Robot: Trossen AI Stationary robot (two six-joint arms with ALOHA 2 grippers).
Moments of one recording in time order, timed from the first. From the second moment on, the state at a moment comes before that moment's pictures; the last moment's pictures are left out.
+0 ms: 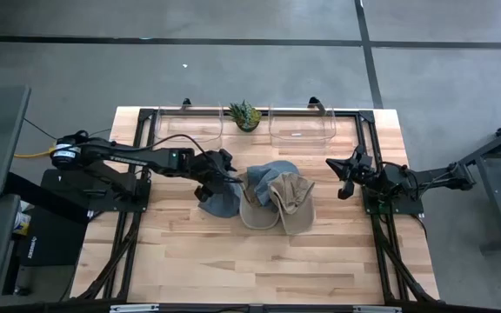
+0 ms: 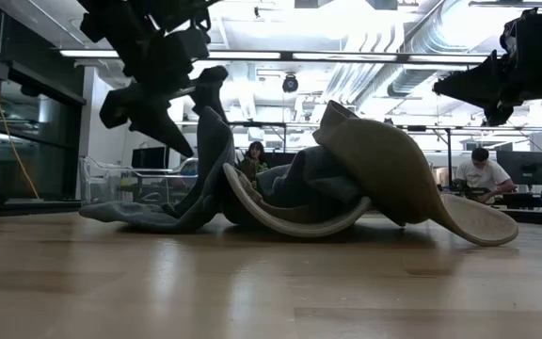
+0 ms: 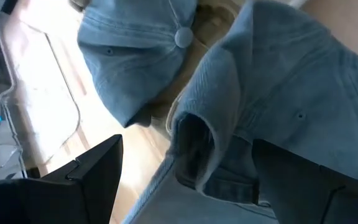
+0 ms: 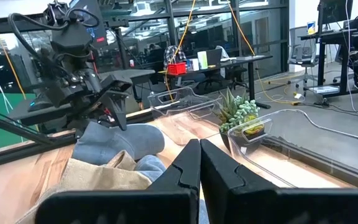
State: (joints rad) left arm 0.05 1.37 0.85 -0.32 -0.09 0.83; right arm 0.15 0.03 0.01 0.11 0.60 0.13
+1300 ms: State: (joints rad) left arm 0.05 1.38 0.85 -0.32 -0.14 0.80; right arm 0.15 0.03 0.01 0.11 0.60 0.13
